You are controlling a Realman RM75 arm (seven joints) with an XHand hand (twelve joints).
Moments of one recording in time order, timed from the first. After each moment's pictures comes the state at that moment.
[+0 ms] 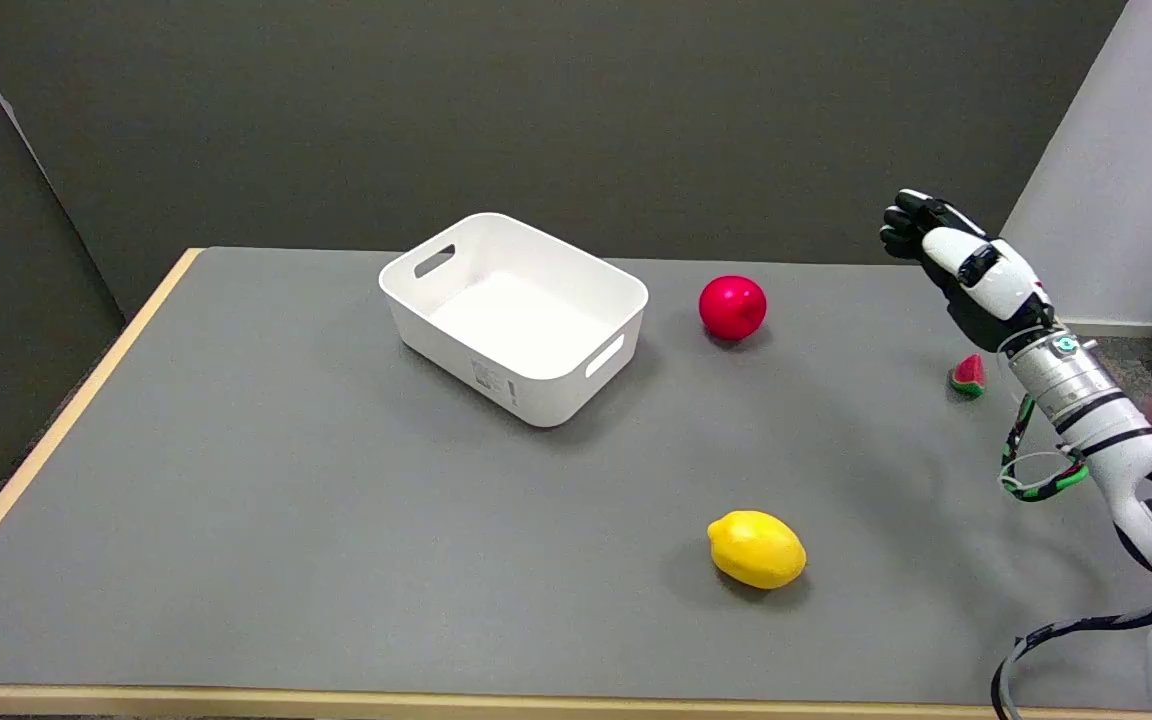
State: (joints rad) arm 0.24 -0.94 -1.03 0.53 2.58 -1.06 -0.88
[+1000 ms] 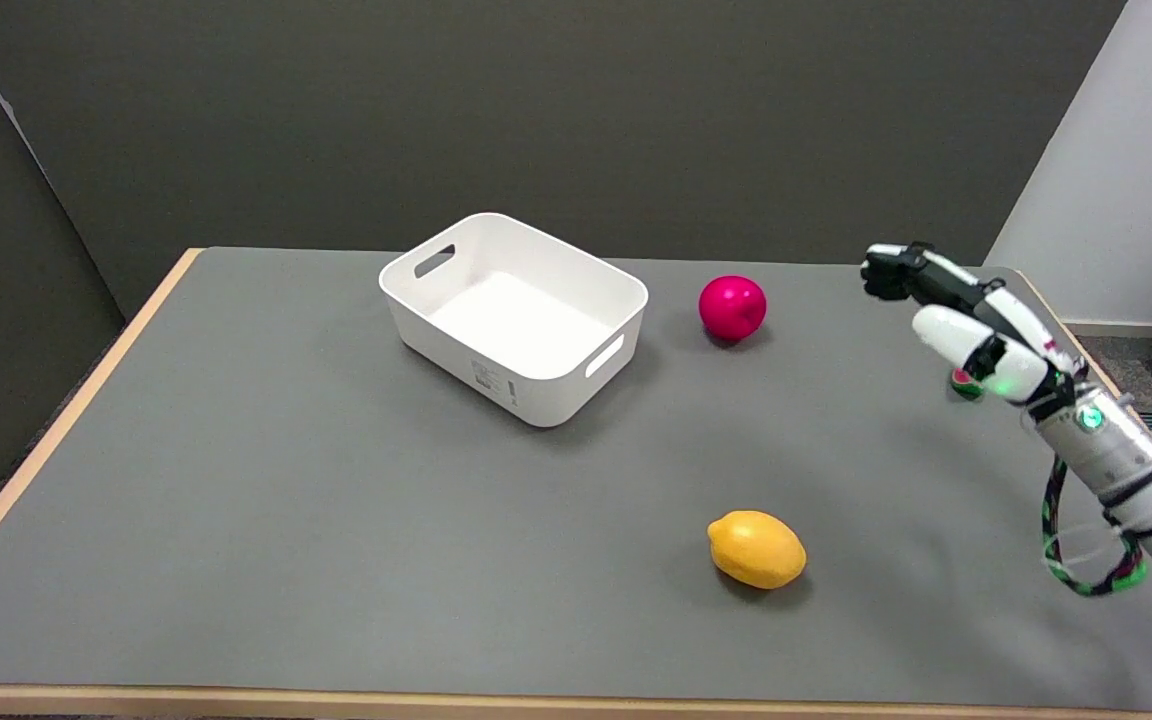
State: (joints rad) arm -0.18 -1.06 -0.90 1.04 2.58 -1.11 -1.03
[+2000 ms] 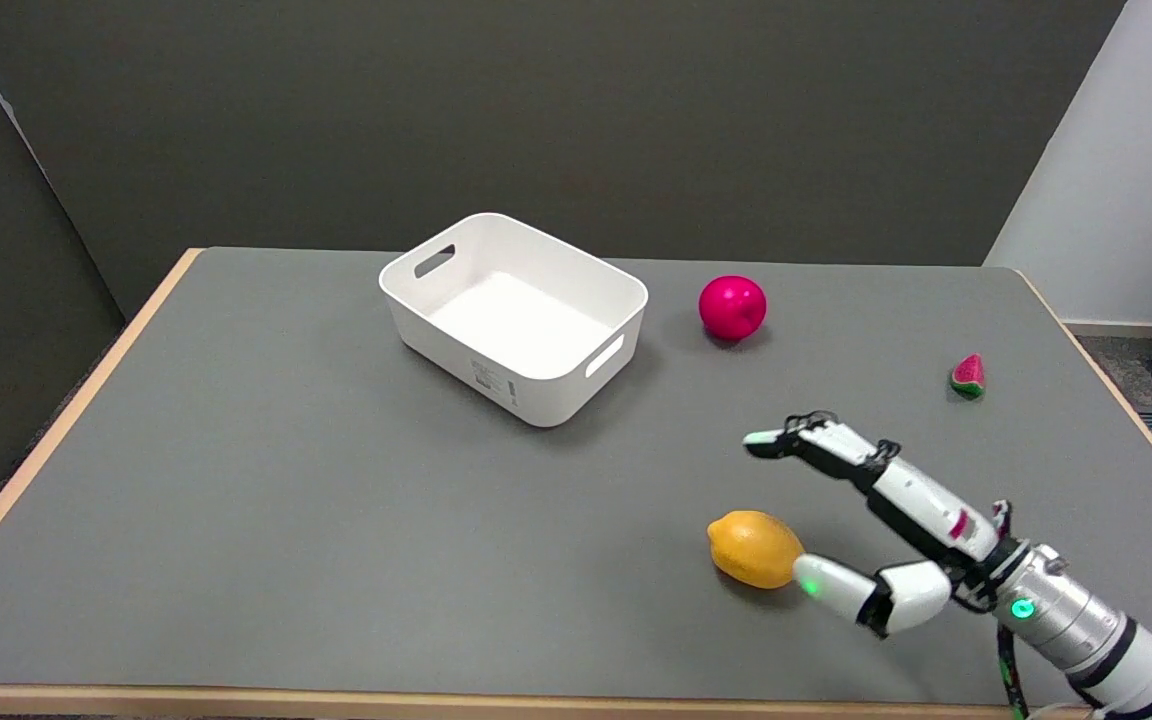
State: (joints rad) arm -0.53 -1.24 -1.03 1.34 2.56 -1.22 -1.46
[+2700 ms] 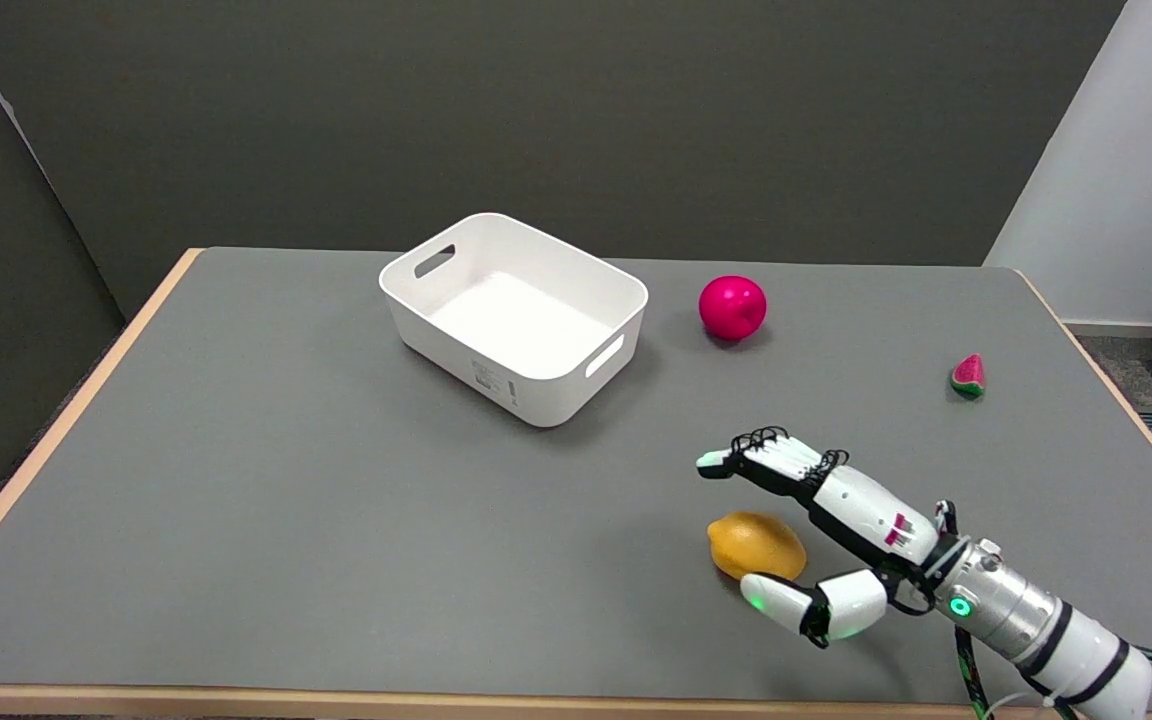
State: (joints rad) arm -0.51 -1.19 -1.18 1.38 2.55 -1.07 -1.58
